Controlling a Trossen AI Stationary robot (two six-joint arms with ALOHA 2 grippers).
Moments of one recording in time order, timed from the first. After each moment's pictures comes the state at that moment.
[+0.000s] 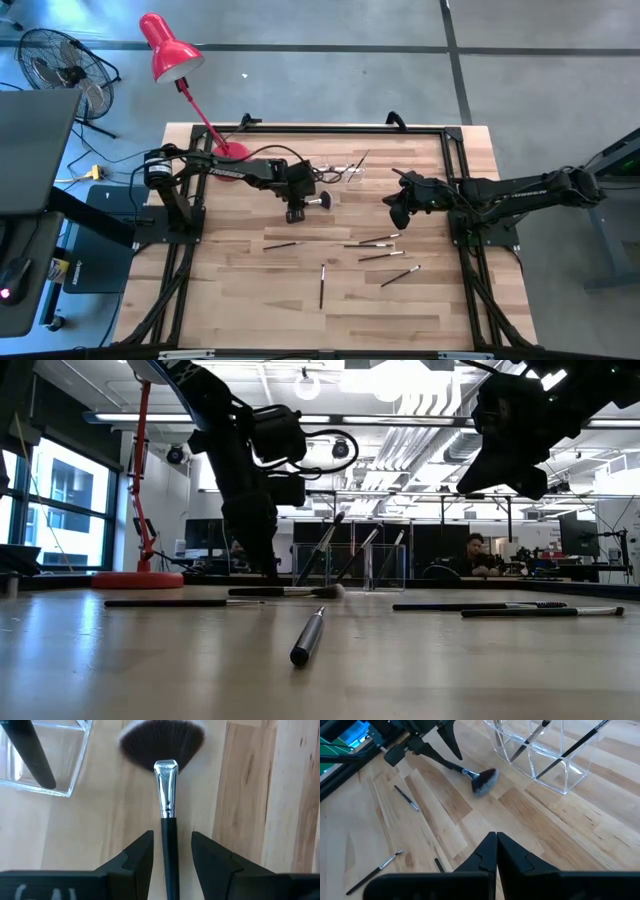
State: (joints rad) left arm 0.23 1.75 1.07 -0.42 0.05 0.08; right arm 0.00 0.89 0.51 -0.27 0.23 0.70
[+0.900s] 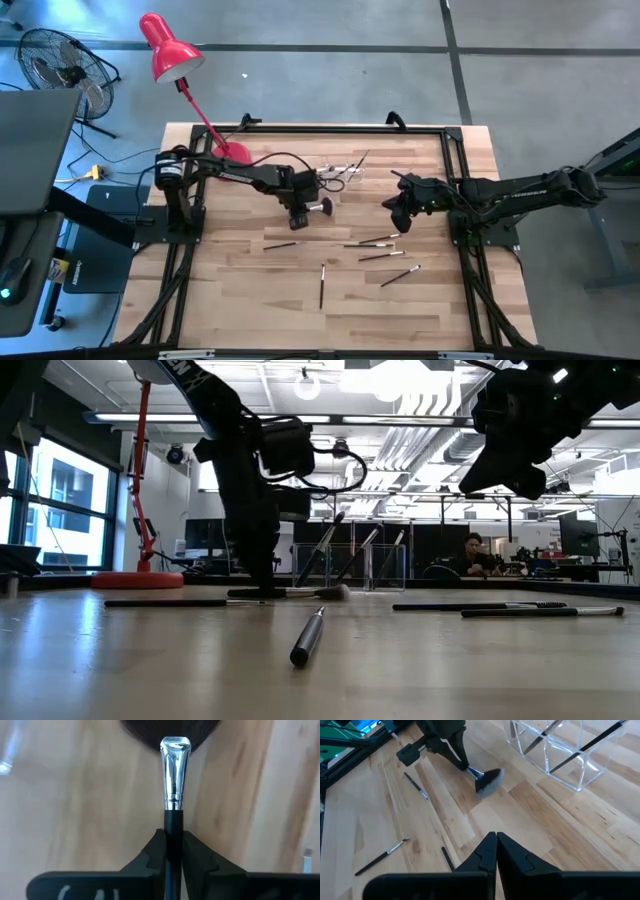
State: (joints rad) left arm 0.18 1.85 1.09 -0.47 0.12 -0.06; right arm 0.00 0.89 0.51 -0.27 0.16 0.65
